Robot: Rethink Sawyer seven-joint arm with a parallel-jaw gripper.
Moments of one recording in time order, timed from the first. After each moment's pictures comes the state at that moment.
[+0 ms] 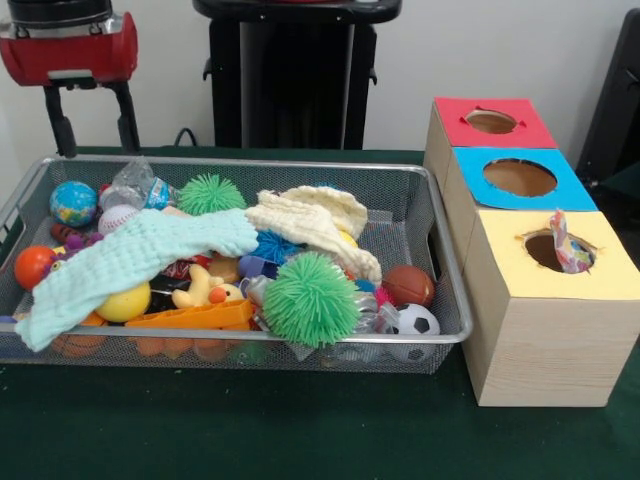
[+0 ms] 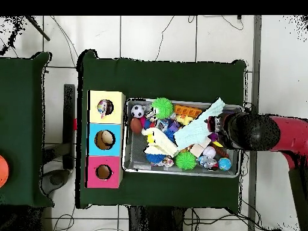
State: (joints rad) arm -1.03 -0.75 0.76 1.61 -0.58 0.89 1.60
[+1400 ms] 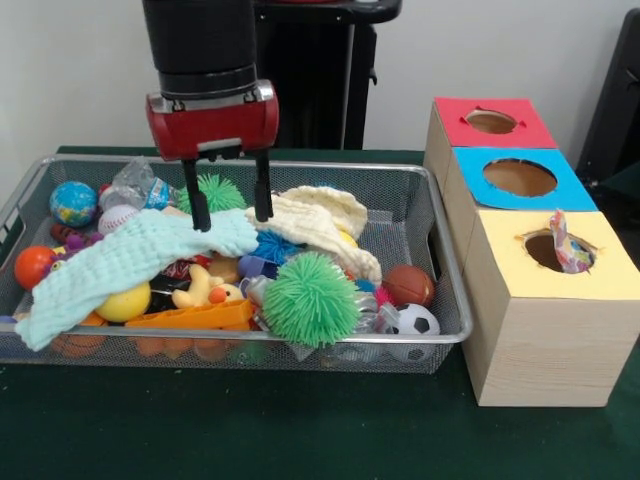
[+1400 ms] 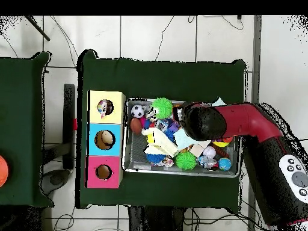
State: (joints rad) arm -0.85 -0.67 0.74 1.61 -0.65 0.70 1.60
